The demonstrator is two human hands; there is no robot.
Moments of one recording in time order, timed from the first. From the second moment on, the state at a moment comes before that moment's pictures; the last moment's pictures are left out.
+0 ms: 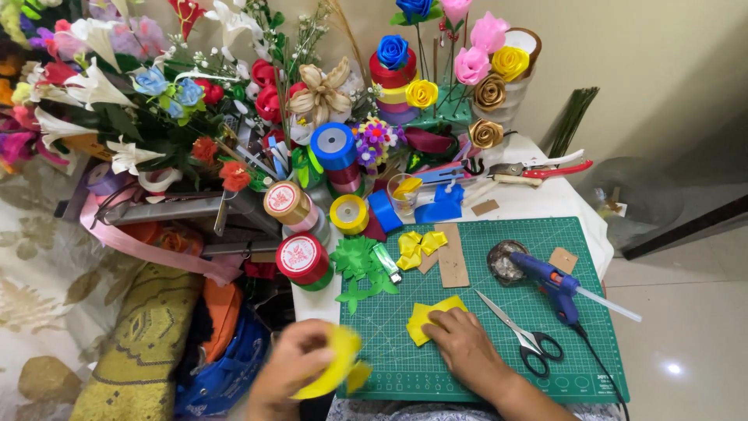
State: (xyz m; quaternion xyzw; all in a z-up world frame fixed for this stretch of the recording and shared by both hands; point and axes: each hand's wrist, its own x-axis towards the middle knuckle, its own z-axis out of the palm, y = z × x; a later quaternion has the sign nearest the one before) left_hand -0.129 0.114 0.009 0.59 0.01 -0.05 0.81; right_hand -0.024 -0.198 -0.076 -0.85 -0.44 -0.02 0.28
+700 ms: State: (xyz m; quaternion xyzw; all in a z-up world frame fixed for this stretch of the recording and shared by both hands) left_hand -0.019 0.022 0.080 0.60 0.00 -0.15 0.79; right_hand -0.011 -0.188 -0.011 -0.79 -0.36 0.29 0.41
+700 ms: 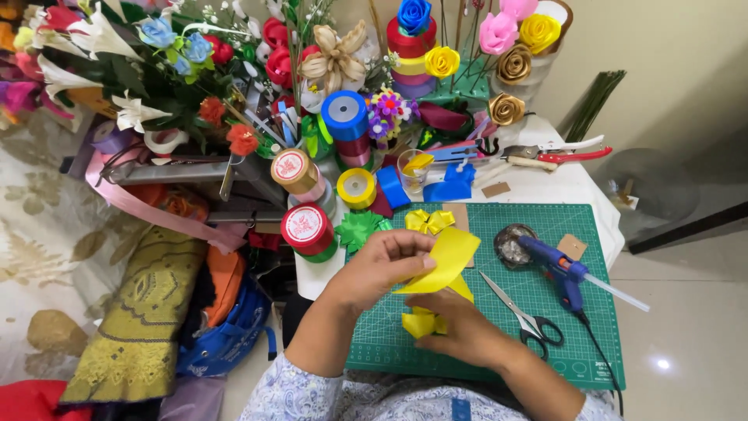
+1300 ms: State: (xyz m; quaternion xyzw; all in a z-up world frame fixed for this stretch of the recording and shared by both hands) left_hand -0.082 0.106 0.067 0.48 0.08 0.07 0.87; right_hand -0.028 -0.242 -0.054 -0.90 -0.25 0.05 0.35
